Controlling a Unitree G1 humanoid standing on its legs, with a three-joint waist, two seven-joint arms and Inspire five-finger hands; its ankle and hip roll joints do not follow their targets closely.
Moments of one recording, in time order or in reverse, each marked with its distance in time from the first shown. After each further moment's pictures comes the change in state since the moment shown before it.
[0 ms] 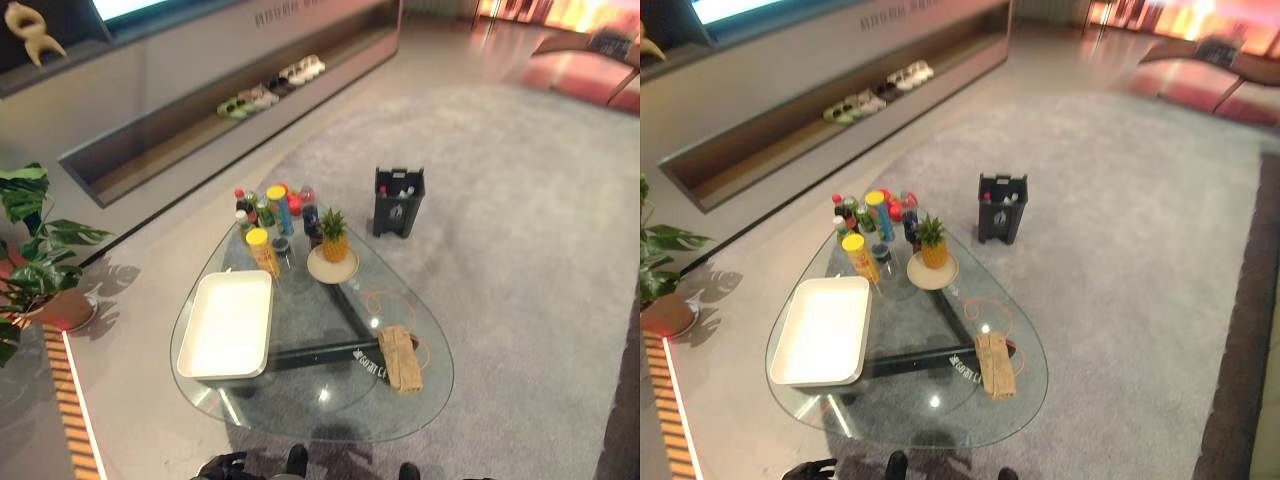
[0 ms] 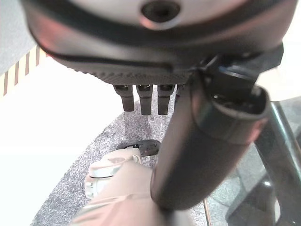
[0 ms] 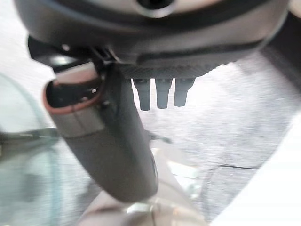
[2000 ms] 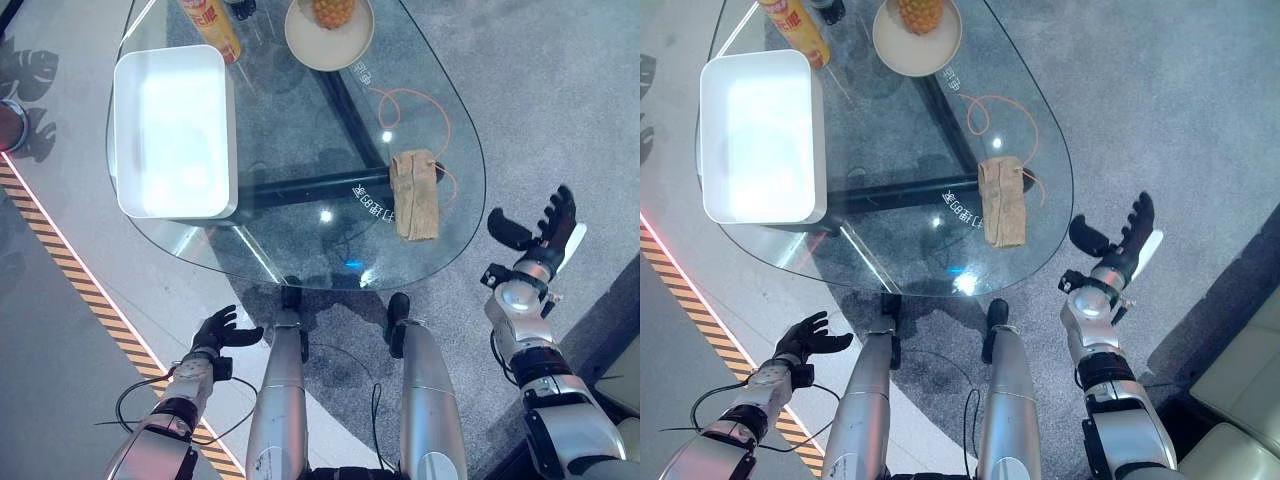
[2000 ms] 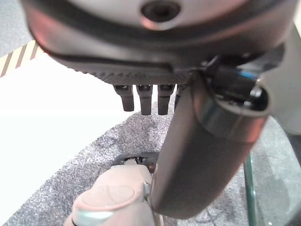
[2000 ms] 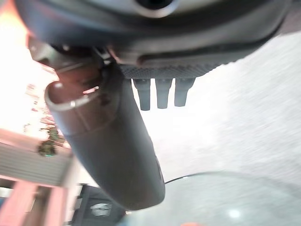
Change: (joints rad) left arm -0.276 0.125 -0.045 -0.118 -0.264 -0.037 0.141; right arm -0.462 -0.073 -0.053 -0.692 0.275 -0.404 -0.756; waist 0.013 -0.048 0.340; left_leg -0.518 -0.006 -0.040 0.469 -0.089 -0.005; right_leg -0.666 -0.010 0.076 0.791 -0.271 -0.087
